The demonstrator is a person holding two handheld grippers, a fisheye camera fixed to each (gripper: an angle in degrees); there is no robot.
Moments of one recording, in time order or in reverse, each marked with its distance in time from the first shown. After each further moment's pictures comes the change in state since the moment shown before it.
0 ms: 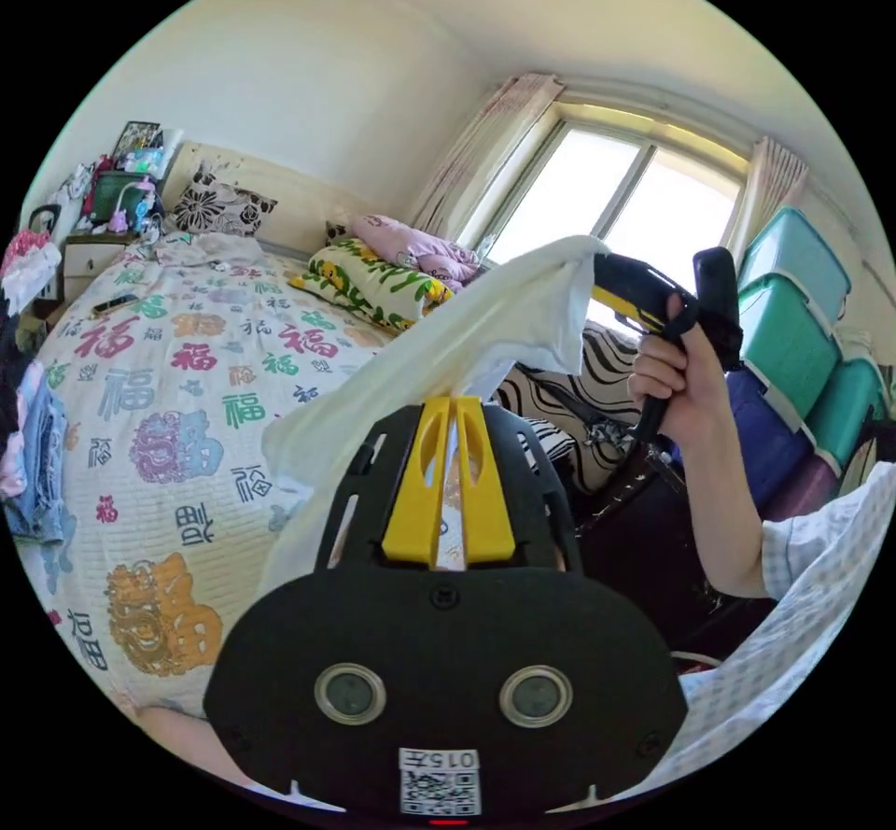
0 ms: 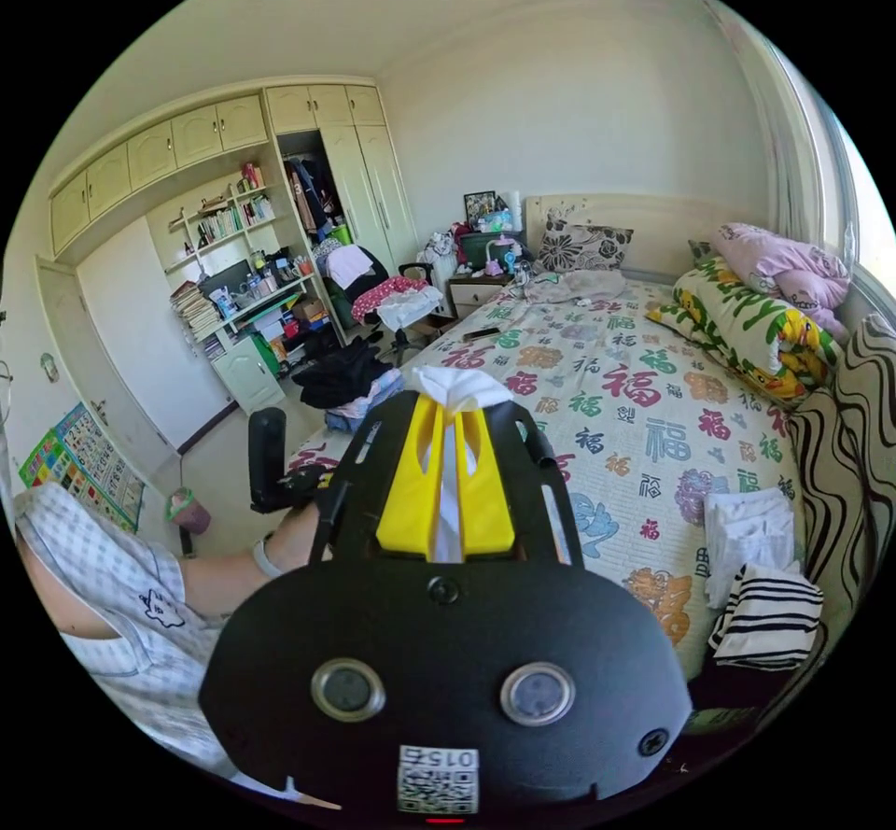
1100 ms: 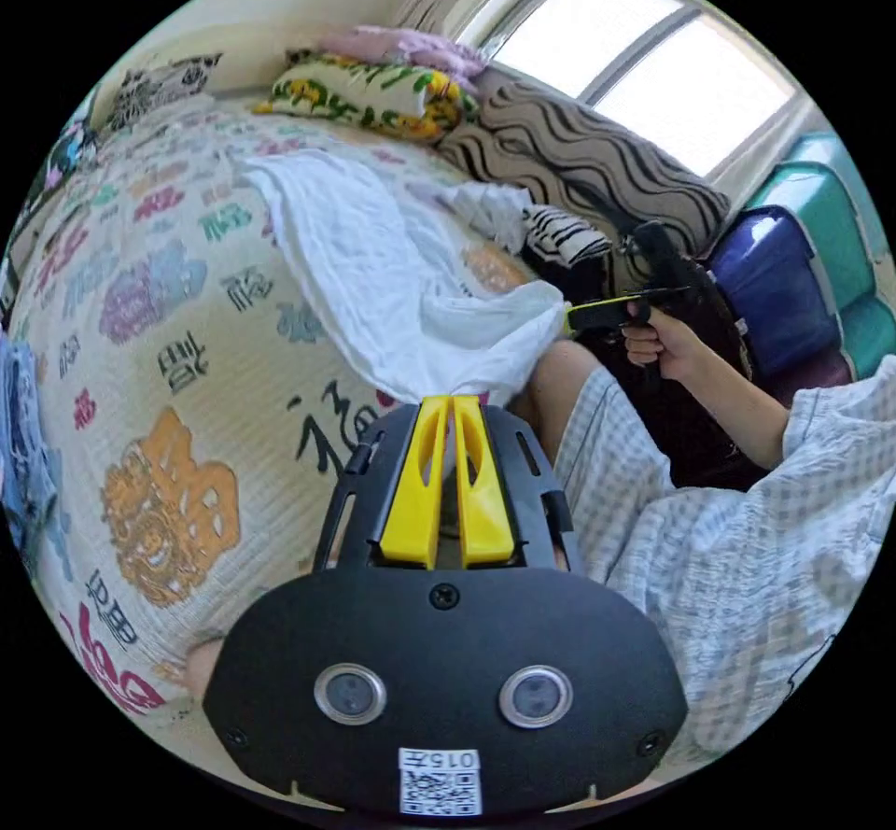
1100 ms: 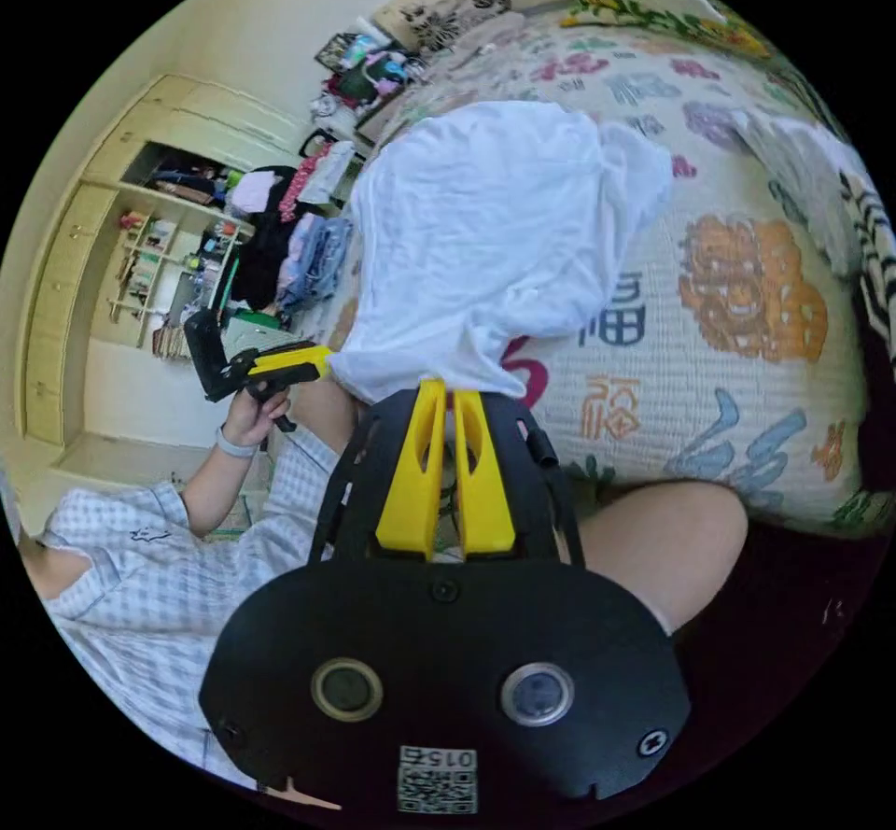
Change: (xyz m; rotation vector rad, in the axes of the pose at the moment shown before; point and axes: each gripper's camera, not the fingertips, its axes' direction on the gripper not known) left arm -0.115 0.193 0.211 -0.698 -0.015 -0.019; right arm 0.219 0.129 0.103 -0.517 -0.134 0.609
